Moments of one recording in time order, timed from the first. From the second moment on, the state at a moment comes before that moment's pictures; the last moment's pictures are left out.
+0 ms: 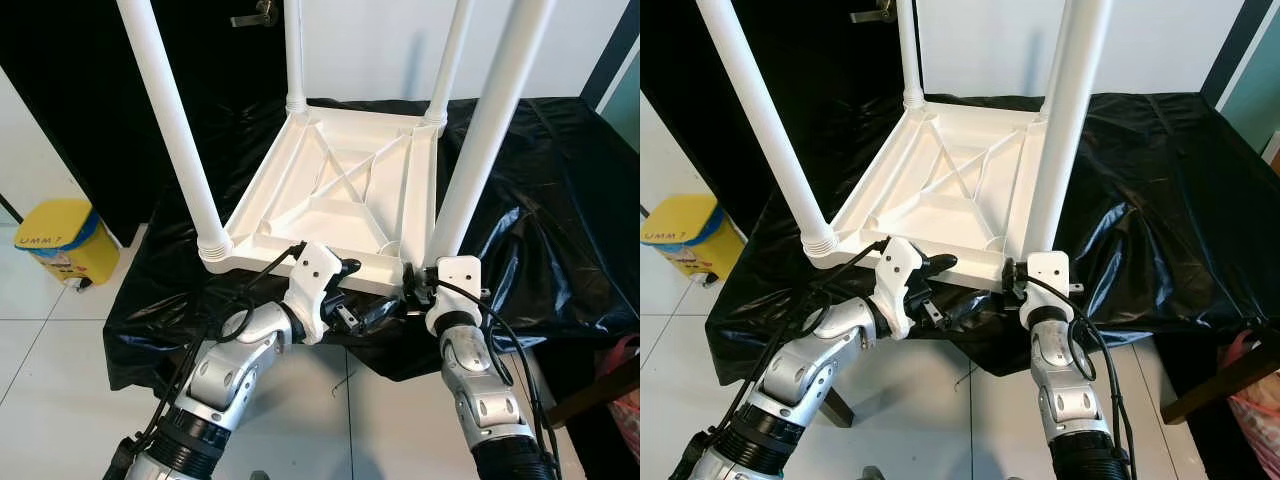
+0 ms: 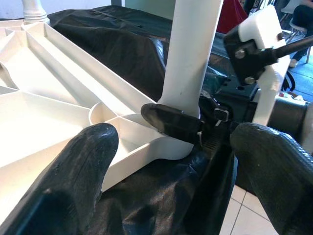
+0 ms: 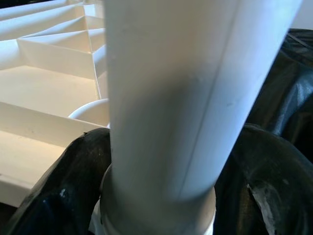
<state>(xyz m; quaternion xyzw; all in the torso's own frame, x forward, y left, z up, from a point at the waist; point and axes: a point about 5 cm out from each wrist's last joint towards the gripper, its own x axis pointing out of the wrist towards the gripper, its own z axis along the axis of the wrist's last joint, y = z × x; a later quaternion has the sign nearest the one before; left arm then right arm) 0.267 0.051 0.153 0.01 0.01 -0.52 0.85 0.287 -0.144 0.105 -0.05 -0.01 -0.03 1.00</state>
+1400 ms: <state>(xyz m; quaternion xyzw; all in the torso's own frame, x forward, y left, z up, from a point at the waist) 0.269 0.050 0.155 0.01 0.01 -0.52 0.85 0.308 -0.169 0.119 -0.08 -0.01 0.25 0.96</state>
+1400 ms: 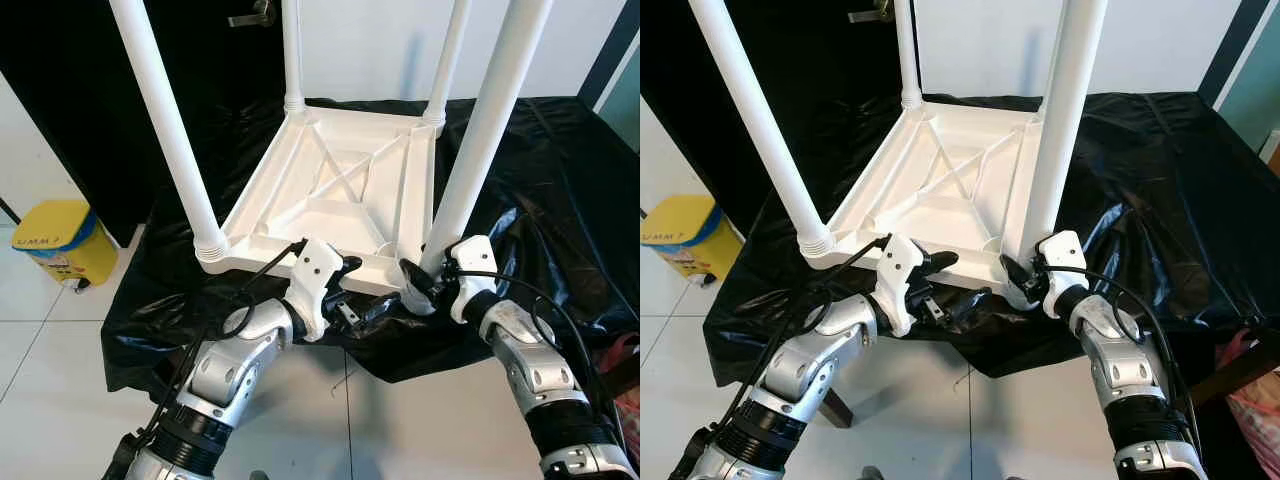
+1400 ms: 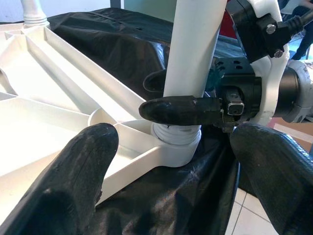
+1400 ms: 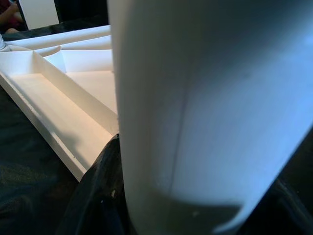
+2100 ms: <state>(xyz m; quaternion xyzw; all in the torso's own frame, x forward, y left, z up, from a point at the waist) 0.269 0.052 0.154 0.02 0.02 -0.52 0.85 0.309 -0.151 0.112 -0.05 -0.02 0.13 0.99</state>
